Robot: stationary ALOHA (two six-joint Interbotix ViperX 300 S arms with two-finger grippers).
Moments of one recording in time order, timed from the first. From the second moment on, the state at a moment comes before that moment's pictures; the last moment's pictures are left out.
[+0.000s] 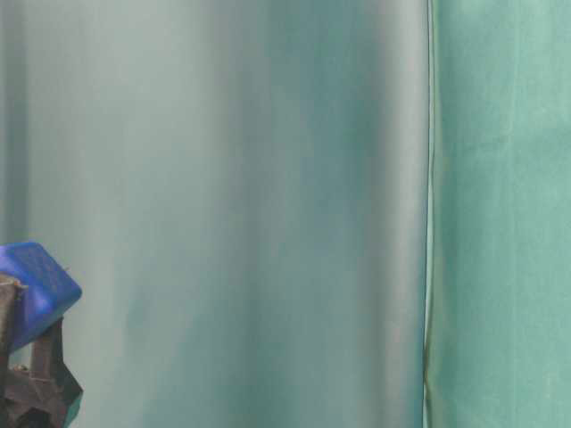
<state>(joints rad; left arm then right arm) -0.04 -0.43 0.58 0.00 0.04 -0.04 0.00 -0.83 0.94 -0.92 -0.14 -0.30</state>
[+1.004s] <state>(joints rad) -0.04 -0.43 0.58 0.00 0.04 -0.04 0.00 -0.58 0.75 -0.93 -0.19 -0.30</state>
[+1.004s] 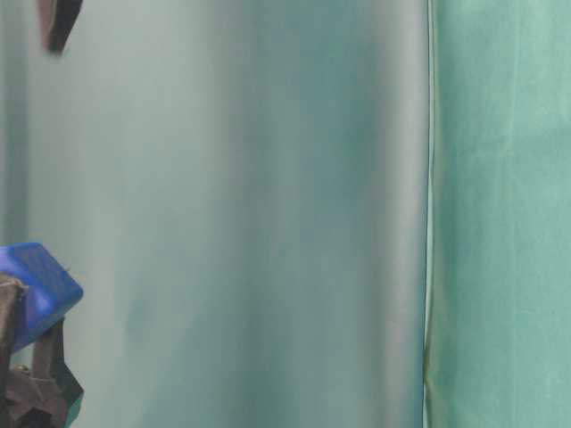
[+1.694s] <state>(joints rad) -0.04 -0.43 0.58 0.00 0.05 -0.04 -0.01 -0.21 0.43 -0.95 -0.19 -0.30</state>
